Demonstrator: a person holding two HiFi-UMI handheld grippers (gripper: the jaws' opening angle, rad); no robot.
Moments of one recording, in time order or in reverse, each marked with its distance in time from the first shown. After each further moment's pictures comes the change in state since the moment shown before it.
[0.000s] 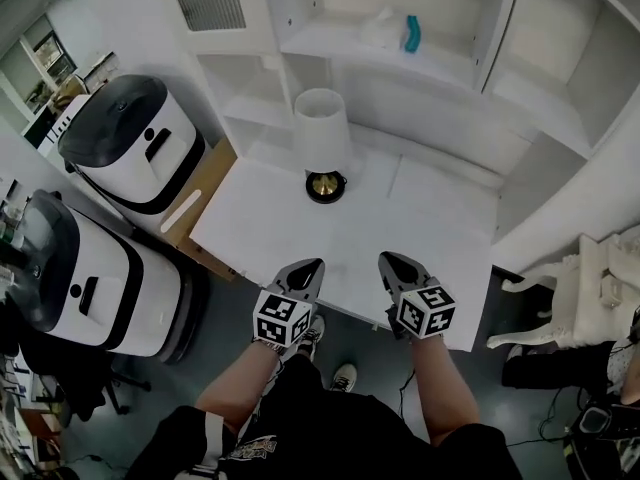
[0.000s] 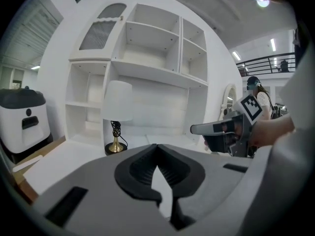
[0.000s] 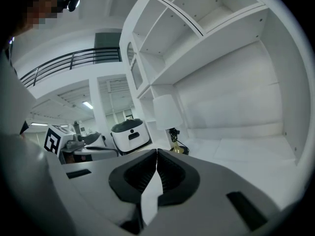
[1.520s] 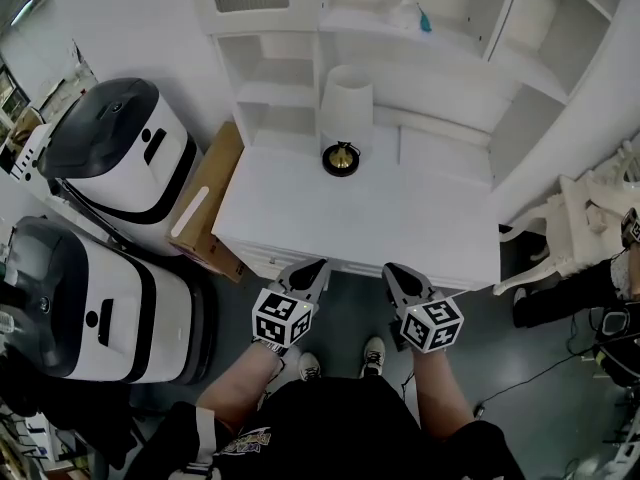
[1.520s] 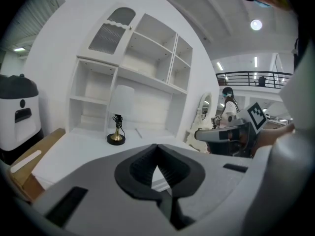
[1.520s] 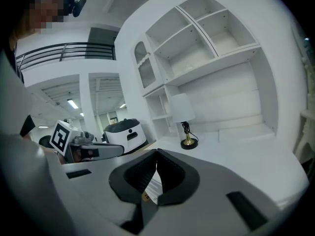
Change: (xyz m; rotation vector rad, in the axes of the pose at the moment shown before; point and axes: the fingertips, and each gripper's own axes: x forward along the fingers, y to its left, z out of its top) left arm -0.150 0.064 -0.038 -0.006 0.019 -0.270; right arm -0.010 0.191 -0.060 0.036 -0.059 -0.219
